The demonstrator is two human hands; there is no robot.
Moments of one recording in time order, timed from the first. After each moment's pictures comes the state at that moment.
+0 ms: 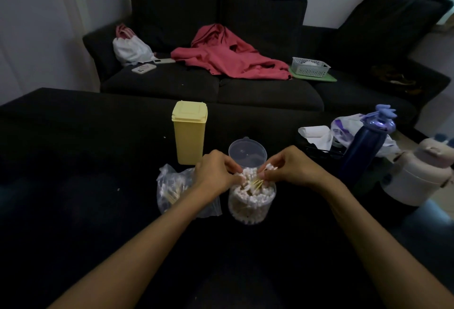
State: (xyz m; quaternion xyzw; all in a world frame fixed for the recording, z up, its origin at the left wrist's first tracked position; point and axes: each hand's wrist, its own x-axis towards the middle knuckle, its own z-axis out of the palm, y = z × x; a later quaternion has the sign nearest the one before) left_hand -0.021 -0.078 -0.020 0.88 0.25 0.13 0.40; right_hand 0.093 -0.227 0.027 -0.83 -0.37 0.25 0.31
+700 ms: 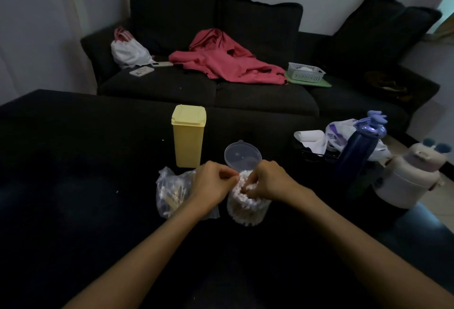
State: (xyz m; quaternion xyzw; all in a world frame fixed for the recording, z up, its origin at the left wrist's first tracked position) left_hand -0.031 -0.084 -0.033 0.86 0.22 0.18 0.43; right_hand 0.075 -0.197 0.005 -0.88 -0.43 0.17 0.10
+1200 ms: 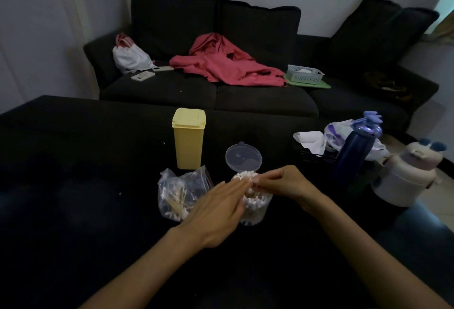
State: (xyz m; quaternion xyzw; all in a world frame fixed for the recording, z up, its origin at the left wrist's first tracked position) left_hand -0.075 -0.116 -0.035 0.97 0.03 0.13 0.20; right_hand 0.071 -0.235 0.010 -0.80 -0.23 0.32 0.46
